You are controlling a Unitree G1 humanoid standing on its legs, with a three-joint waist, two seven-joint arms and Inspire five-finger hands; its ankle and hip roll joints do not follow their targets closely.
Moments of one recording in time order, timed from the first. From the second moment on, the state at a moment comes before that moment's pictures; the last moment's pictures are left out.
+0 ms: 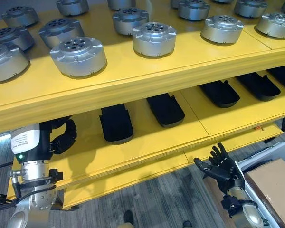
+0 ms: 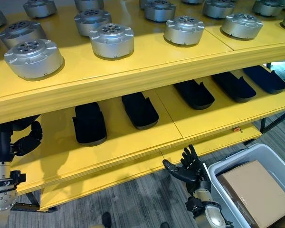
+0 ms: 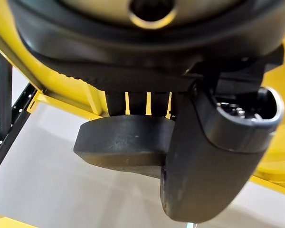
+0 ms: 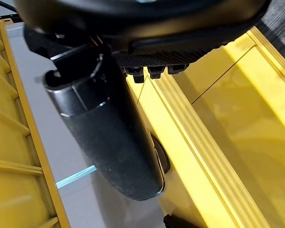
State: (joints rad) left arm 0.29 0.65 0.26 -0.28 0.52 -0.05 0.47; right arm 0.35 -0.31 0.00 -0.07 0.67 -0.08 0.00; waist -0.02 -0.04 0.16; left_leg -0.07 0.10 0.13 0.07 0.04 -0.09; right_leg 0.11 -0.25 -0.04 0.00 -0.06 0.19
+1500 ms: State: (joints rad) left arm 0.27 0.56 0.12 -0.23 0.52 -0.03 0.42; right arm 0.38 -0.35 -0.01 -0.07 0.68 -0.08 -0.03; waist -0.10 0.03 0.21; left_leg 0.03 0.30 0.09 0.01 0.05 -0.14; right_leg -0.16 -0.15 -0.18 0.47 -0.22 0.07
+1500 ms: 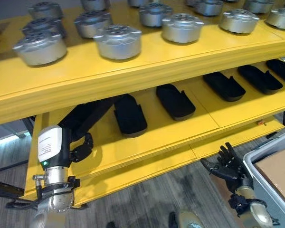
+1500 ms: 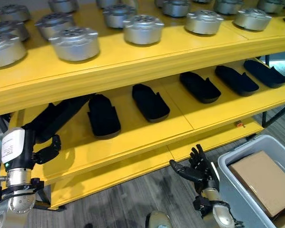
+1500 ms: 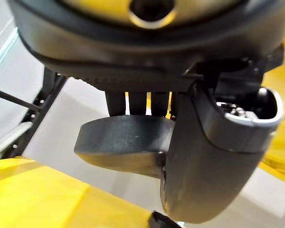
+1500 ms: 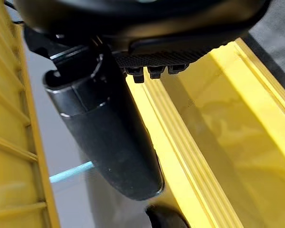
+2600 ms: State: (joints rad) left arm 0.16 0.52 0.04 0.03 0.46 0.05 0.46; right arm 0.34 -0.33 0.00 -0.02 0.67 -0.06 -0.05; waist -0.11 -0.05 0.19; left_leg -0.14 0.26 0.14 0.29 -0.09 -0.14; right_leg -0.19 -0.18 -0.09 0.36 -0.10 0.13
